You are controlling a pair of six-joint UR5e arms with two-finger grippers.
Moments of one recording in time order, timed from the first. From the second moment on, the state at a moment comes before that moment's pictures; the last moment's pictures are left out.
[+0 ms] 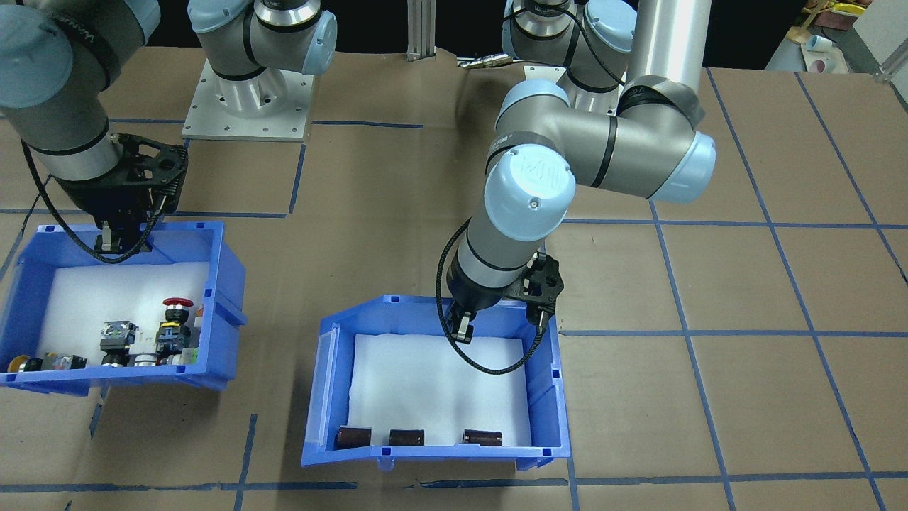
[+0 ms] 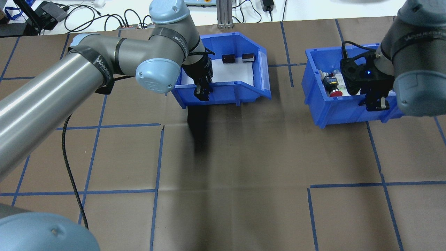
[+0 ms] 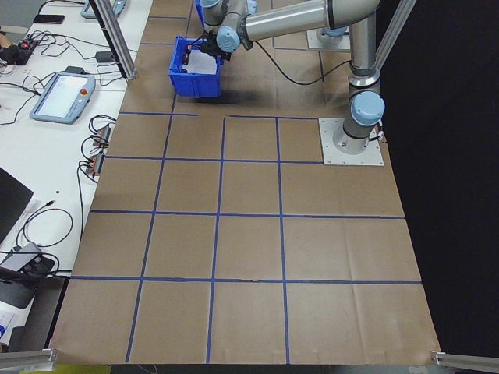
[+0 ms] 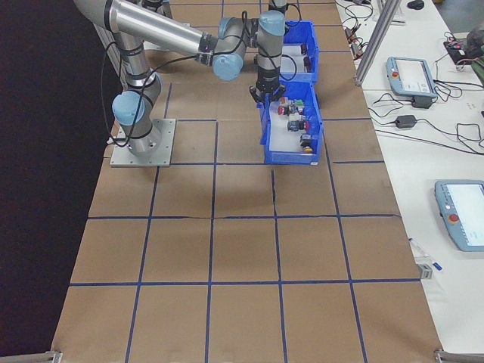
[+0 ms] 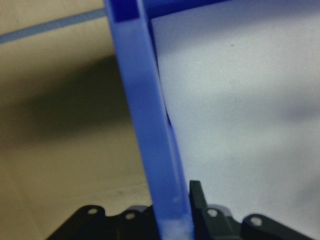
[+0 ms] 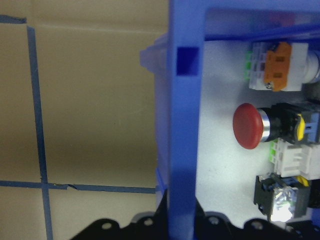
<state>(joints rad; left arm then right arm) -1.81 -2.02 -1.52 -1.11 1.41 -1.65 1.36 -1.58 1.94 -1.99 -1.68 -1.85</state>
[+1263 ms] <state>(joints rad) -1.88 -2.11 -1.48 -1.06 1.41 -1.69 1.35 -1.75 2.10 -1.94 -1.67 -1.89</state>
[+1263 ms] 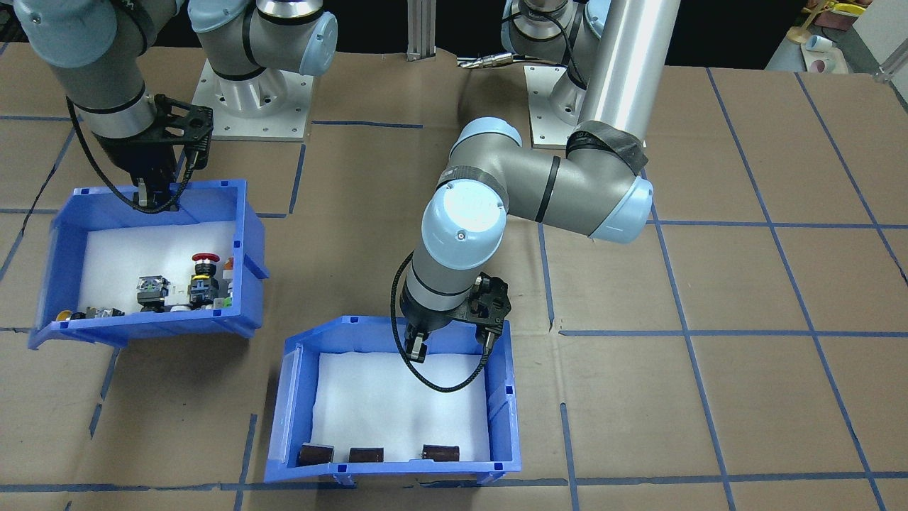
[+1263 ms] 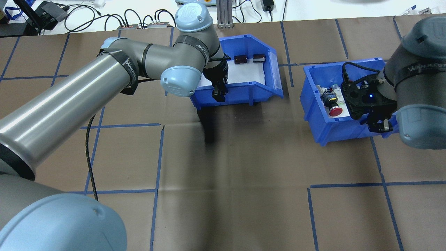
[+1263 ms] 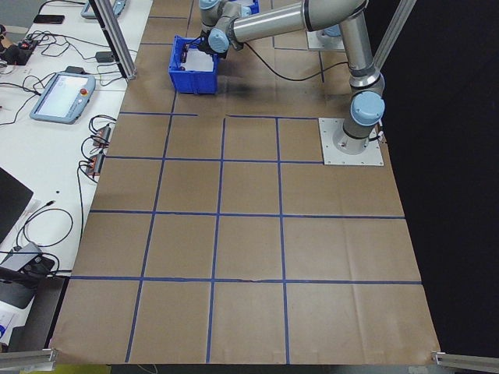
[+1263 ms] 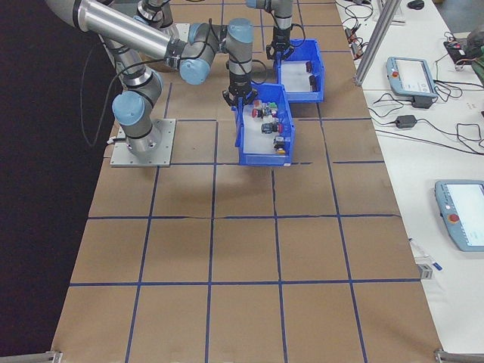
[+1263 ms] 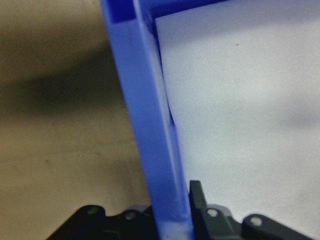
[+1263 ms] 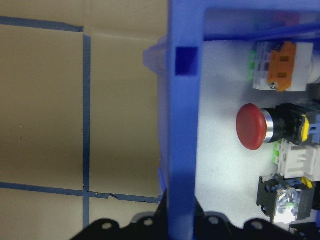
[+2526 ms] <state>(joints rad) -1.77 -1.87 -1.48 -1.41 1.50 -1.10 1.59 -1.91 2.25 -1.93 -1.67 -1.59</state>
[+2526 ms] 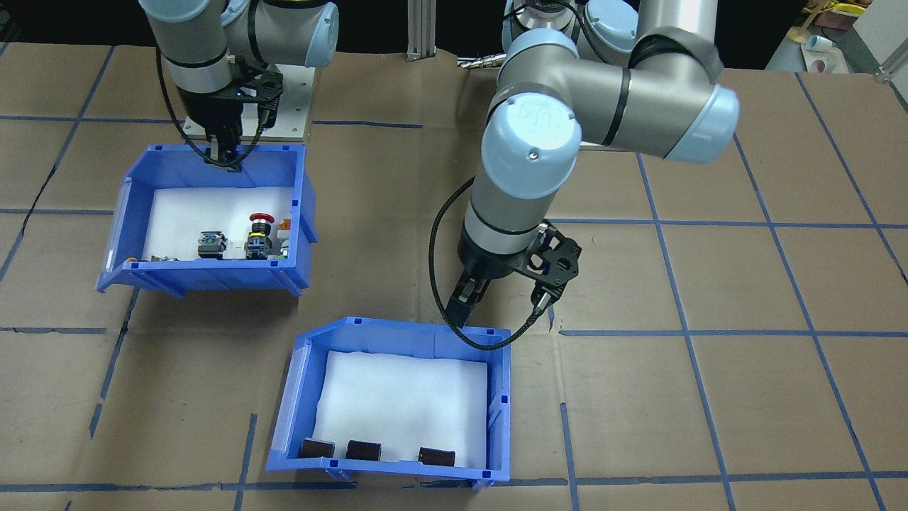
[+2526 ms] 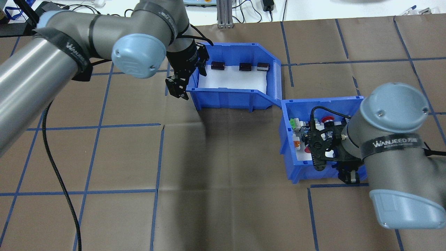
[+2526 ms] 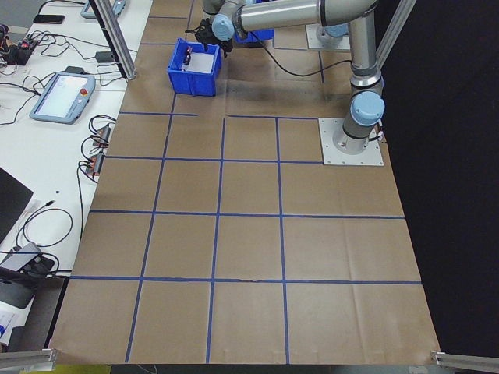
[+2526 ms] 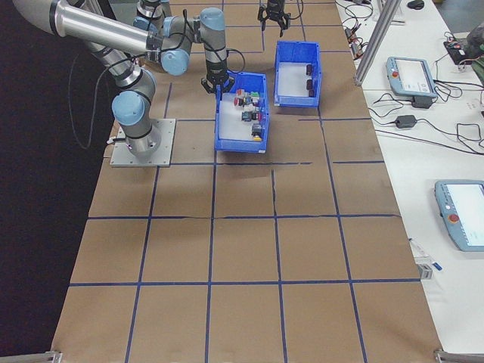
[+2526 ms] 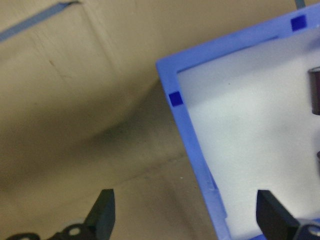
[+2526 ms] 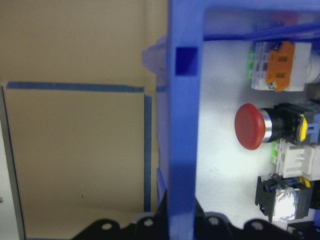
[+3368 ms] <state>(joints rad) -1.54 -1.58 -1.49 -1.71 1.52 0.02 2.00 -1.78 2.22 -2.09 -1.67 -1.13</state>
